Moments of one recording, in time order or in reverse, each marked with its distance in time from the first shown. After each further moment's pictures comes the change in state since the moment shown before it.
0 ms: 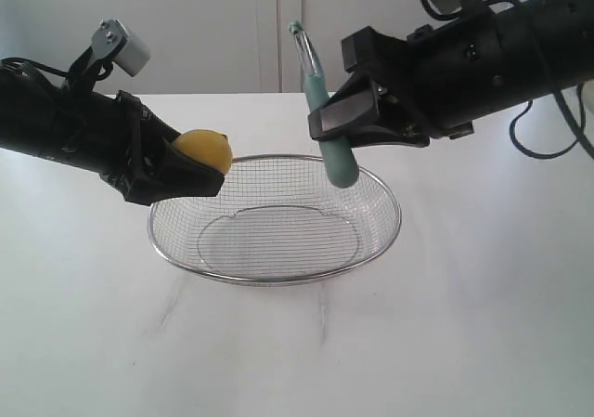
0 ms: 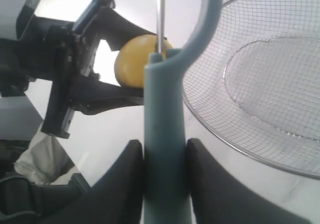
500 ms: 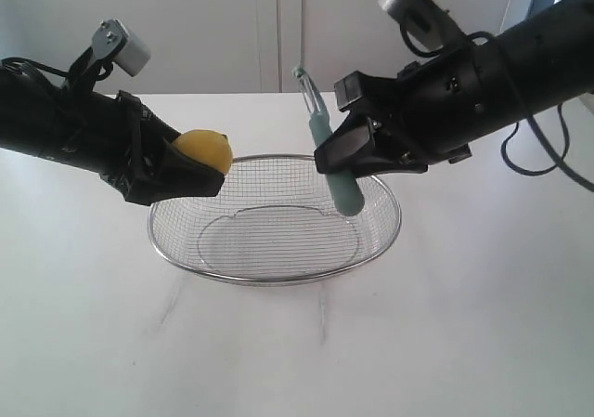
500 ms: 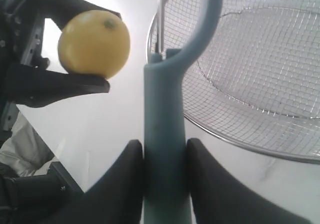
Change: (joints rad) left arm 0.000 0.000 0.000 0.000 0.000 0.000; right arm 0.000 0.093 0.000 -0.068 0.000 0.032
